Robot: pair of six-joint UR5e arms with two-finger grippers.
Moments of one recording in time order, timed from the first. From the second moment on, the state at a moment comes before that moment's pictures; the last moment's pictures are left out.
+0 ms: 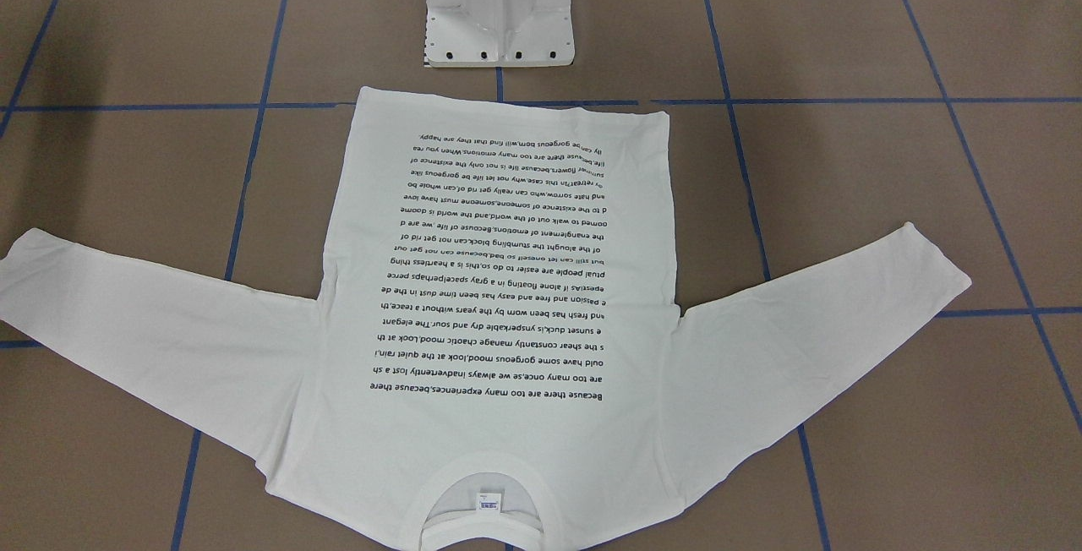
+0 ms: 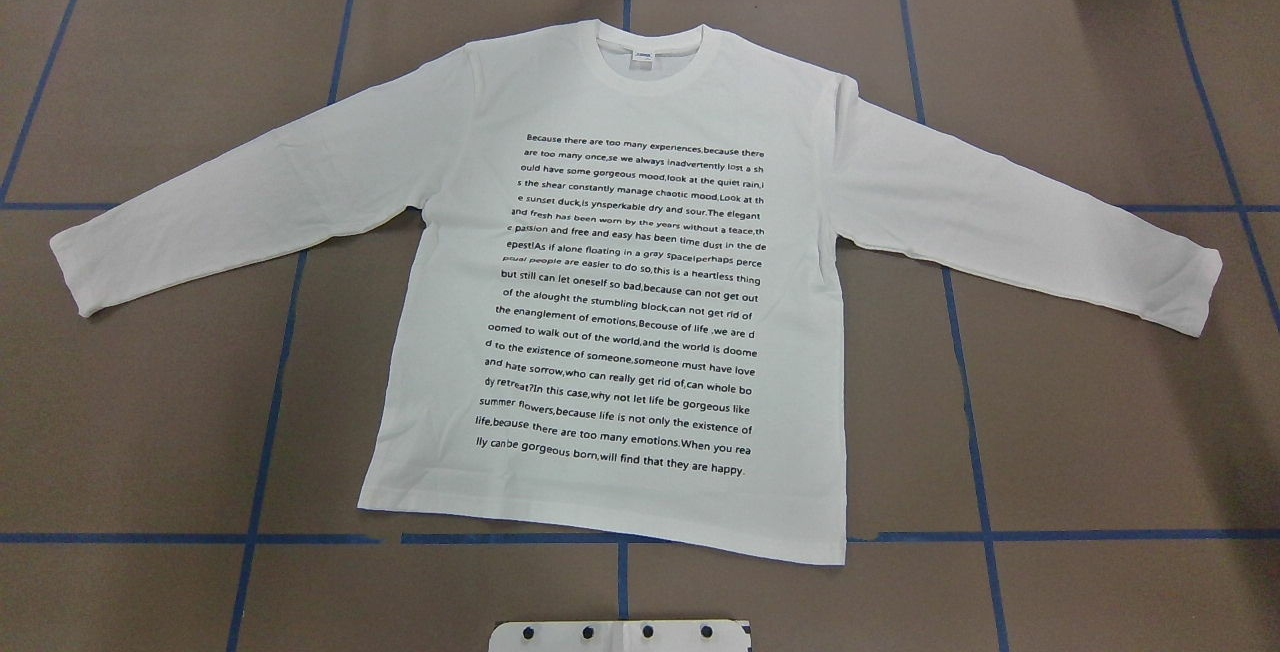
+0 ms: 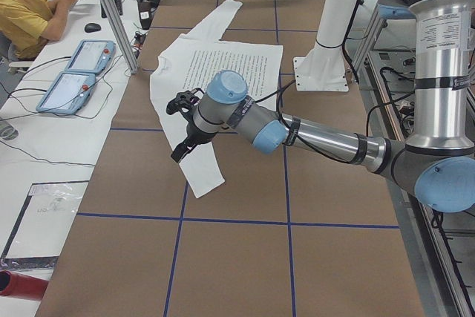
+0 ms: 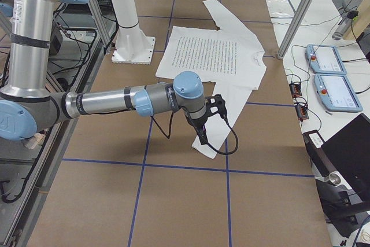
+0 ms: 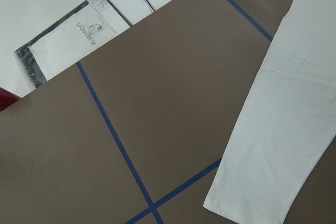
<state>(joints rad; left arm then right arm) -1.54 -1.48 -1.91 -2.00 -2.28 0.11 1.53 -1.76 1.86 -1.31 2.39 0.09</state>
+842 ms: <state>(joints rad) -1.54 -1.48 -1.92 -2.00 -2.29 0.12 1.14 -1.76 1.54 -0.58 2.08 0.85</state>
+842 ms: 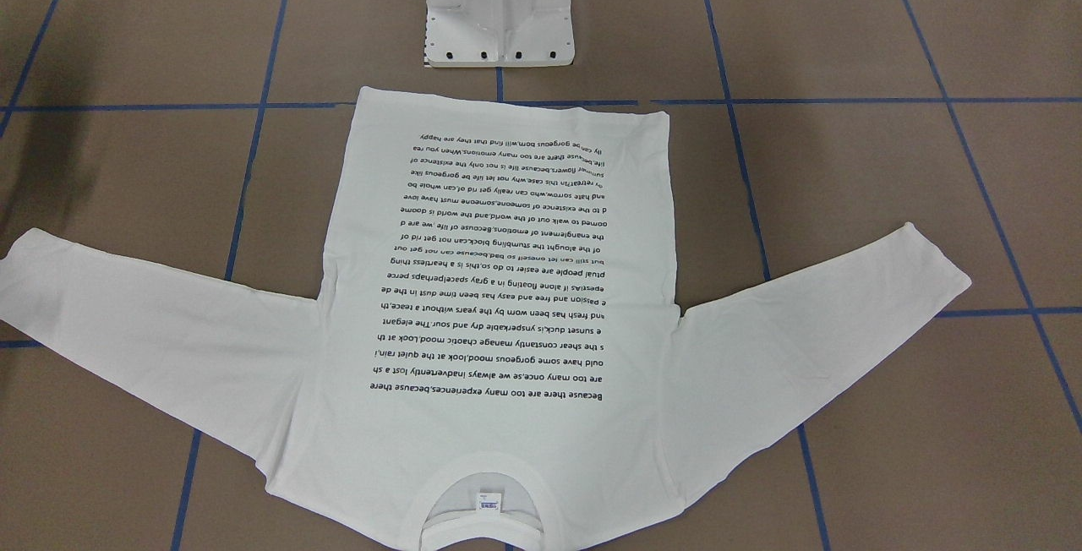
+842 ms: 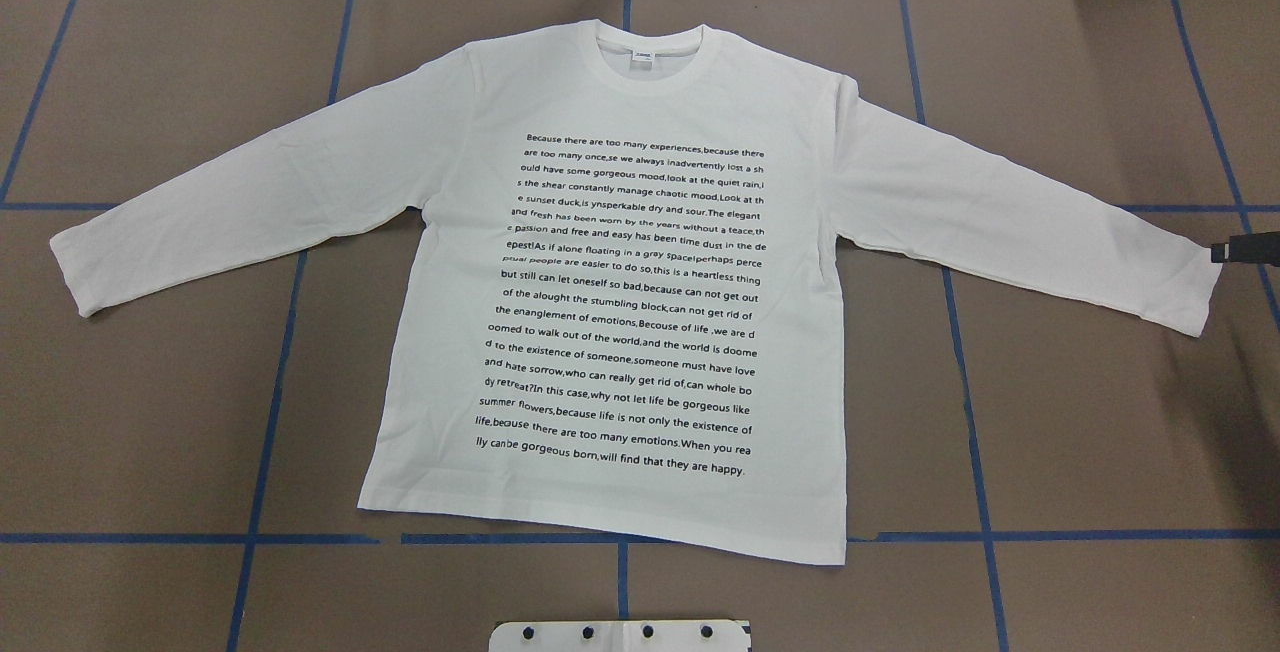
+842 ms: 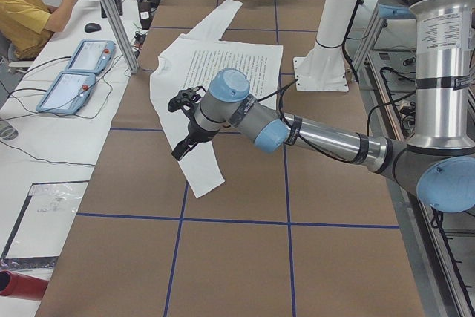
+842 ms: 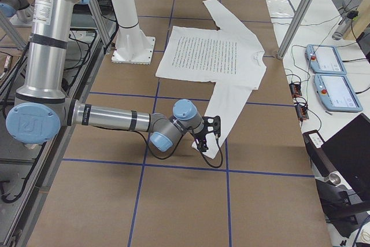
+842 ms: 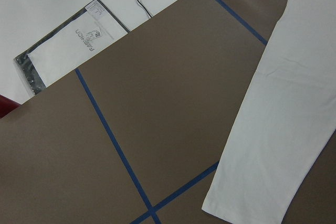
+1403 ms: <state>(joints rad) -1.54 -1.48 -1.92 -2.02 -2.29 0.12 1.02 -1.78 1.53 -0.55 1.96 0.92</state>
